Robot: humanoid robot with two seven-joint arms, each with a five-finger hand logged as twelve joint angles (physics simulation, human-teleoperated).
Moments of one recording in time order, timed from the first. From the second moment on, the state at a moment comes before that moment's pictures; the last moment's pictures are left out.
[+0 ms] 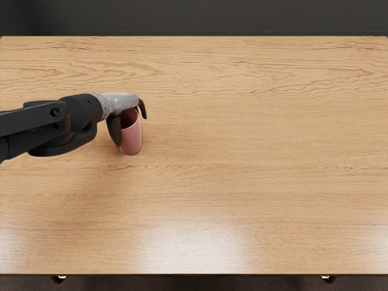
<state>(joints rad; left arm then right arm) -1.23 0.56 -0.11 -1.46 1.21 -0.15 0.61 -0.07 0.00 0.13 0.22 -0.20 -0.05 -0.05</state>
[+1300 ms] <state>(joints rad) -1.38 0.86 -0.40 -1.60 1.03 -0.56 0.61 -0.07 0.00 0.13 0.22 -0.20 -0.05 -0.05</state>
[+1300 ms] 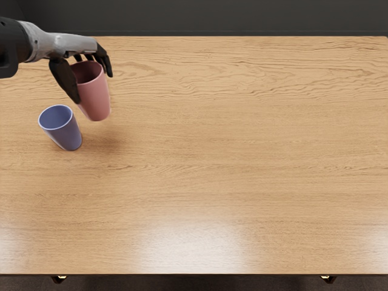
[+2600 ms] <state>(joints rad) -1.20 1.01 -0.40 -1.61 1.16 -0.36 0.61 -0.07 0.00 0.13 0.22 -0.20 -0.05 -0.05</state>
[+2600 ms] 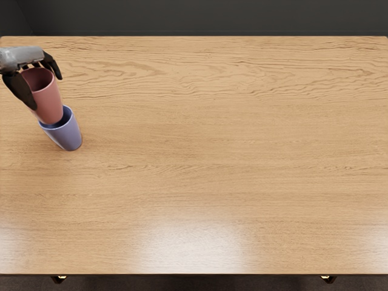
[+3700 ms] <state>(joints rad) -1.15 0.94 -0.39 -1.60 1.24 -0.31 0.61 -0.06 0.00 0.13 0.22 -0.20 -0.05 -0.05</state>
